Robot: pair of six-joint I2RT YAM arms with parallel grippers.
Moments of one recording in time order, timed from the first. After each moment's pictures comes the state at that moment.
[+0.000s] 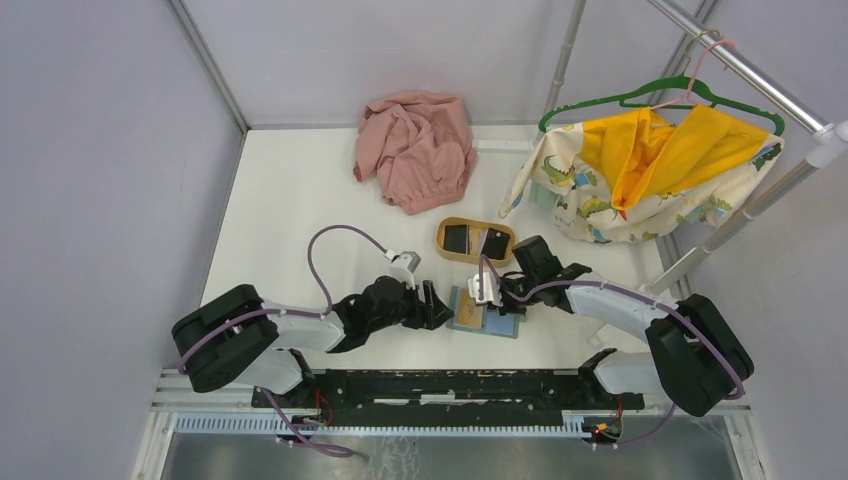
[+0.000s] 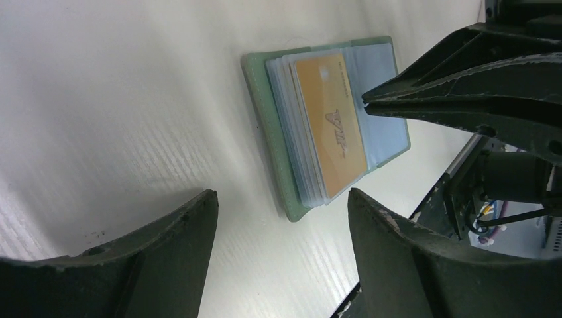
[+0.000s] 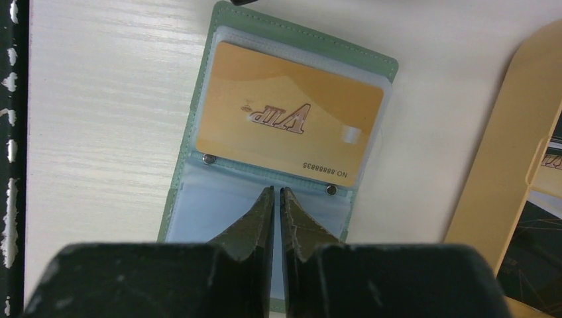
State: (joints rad) left arm -0.97 1.38 0.31 0.56 -0.01 -0.78; right arm 0.57 1.28 0.53 -0.28 -0.63 -1.00
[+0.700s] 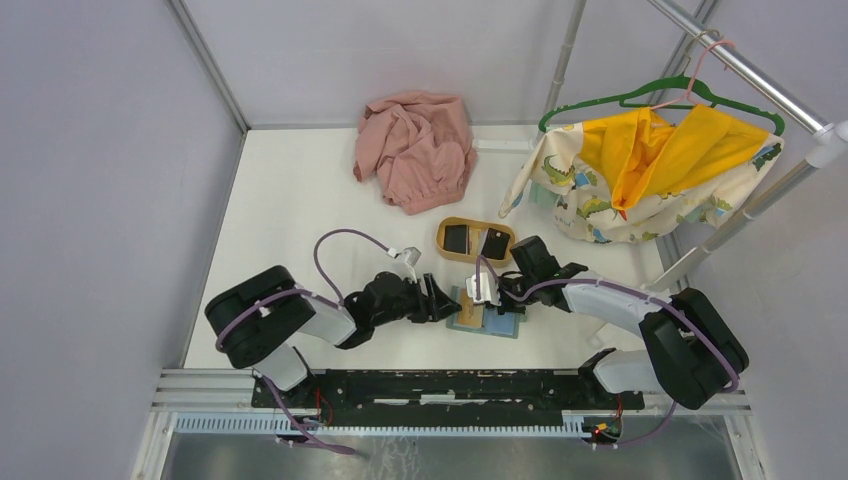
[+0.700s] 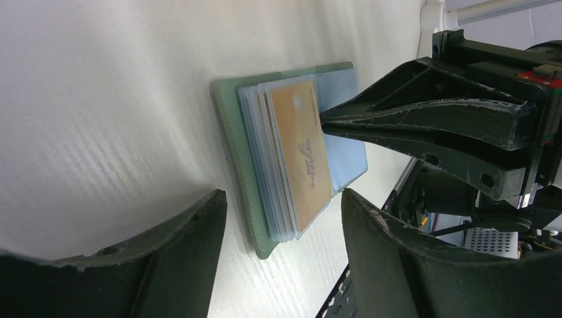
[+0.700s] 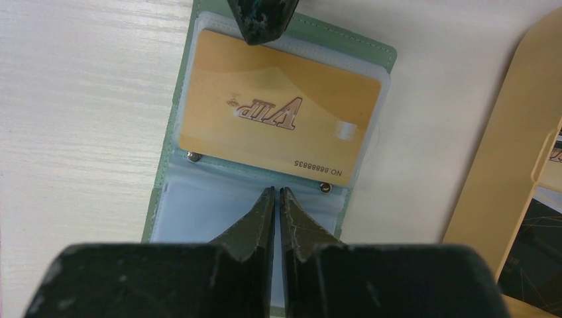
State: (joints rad) left arm -0.91 1.58 0.31 0.85 0.12 -0.92; right arm 0.58 1.33 0.53 -0.25 -0.58 -1.00
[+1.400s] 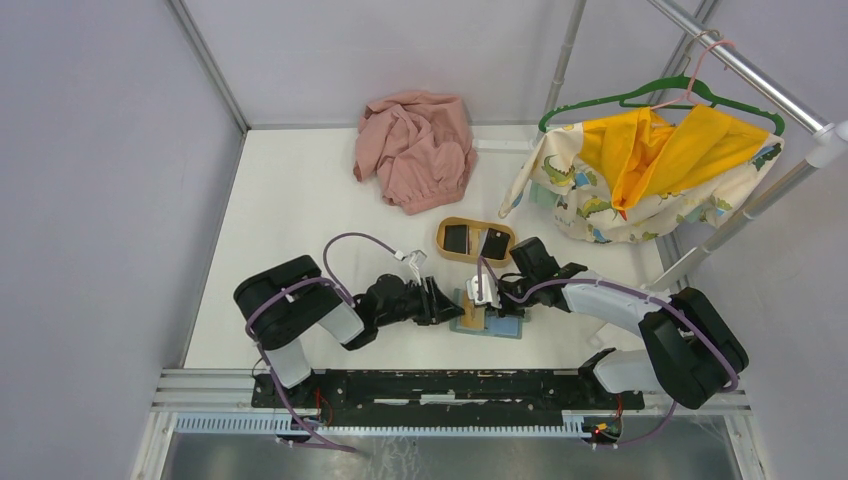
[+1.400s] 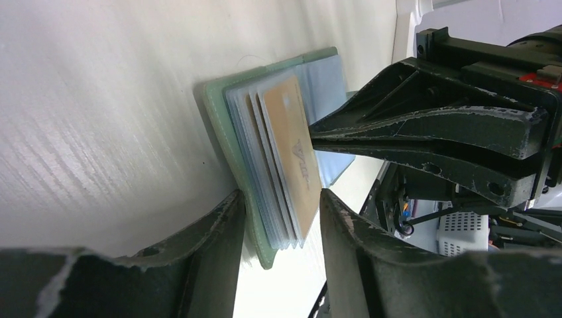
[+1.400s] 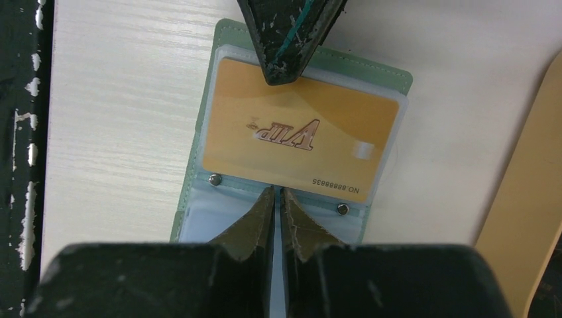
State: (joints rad) left arm -0.91 1.74 0.31 1.08 0.22 -0.98; right arm 0.58 1.33 0.53 -0.27 -0.65 -1.00
